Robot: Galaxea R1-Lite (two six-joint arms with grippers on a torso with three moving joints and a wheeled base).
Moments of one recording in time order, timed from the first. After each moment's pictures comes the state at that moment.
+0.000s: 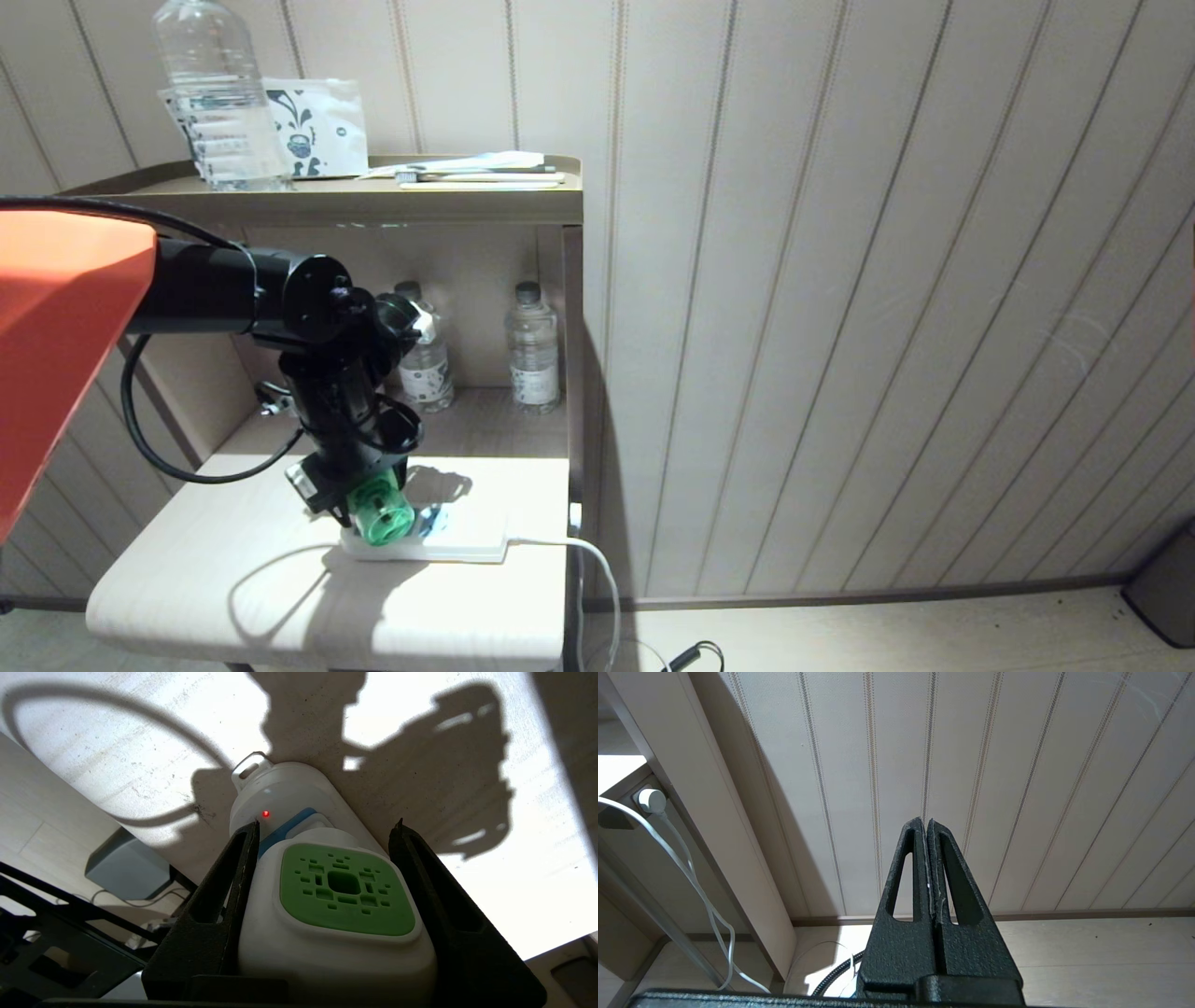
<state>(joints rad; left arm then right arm) -0.34 2.17 -1.64 0.95 0.13 -1.14 0.00 0.01 0.00 0.01 -0.03 0.04</state>
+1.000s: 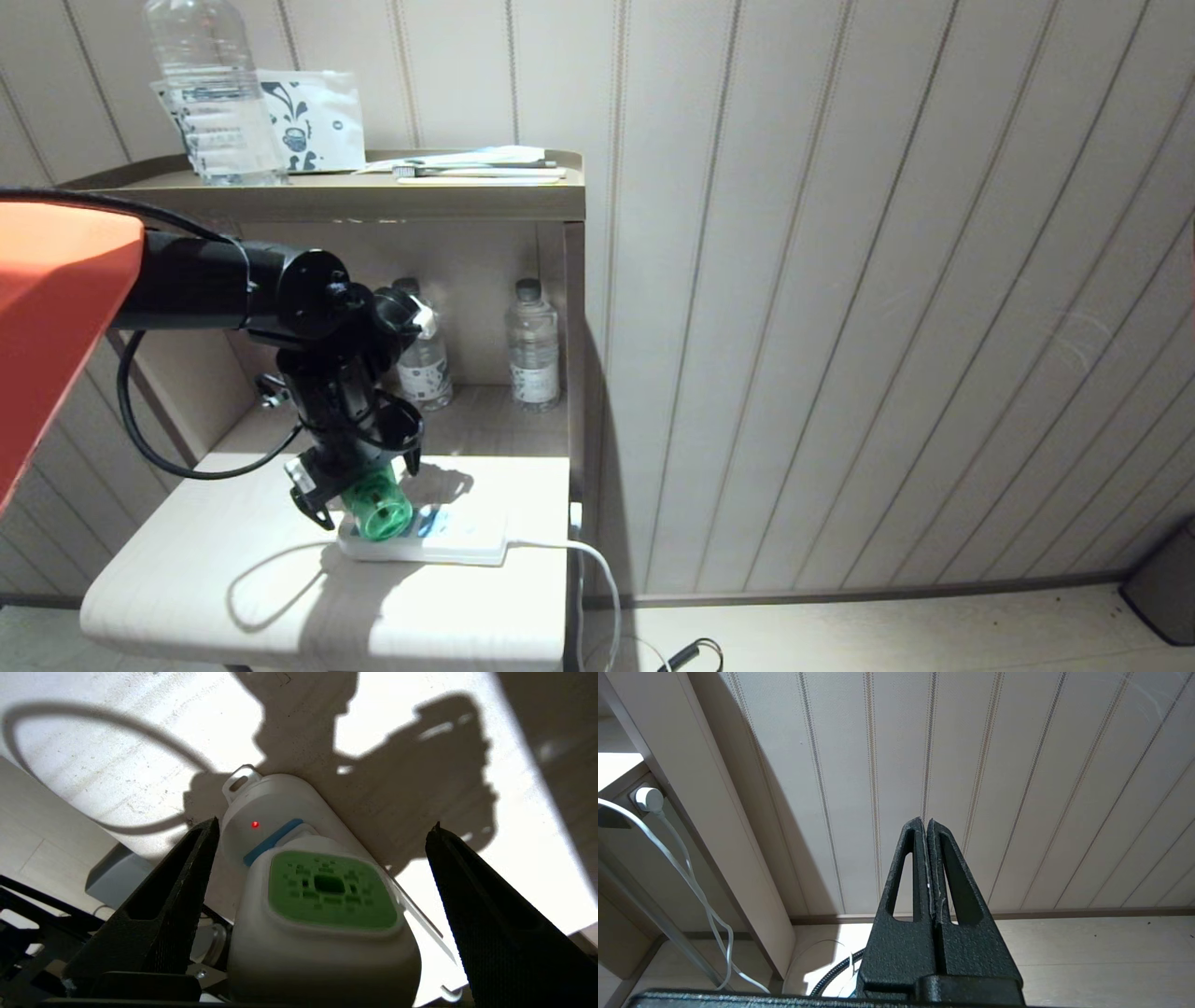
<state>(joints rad) -0.36 2.09 -1.64 0.94 0.15 -1.12 0.00 0.01 0.00 0.01 -0.03 0.04</state>
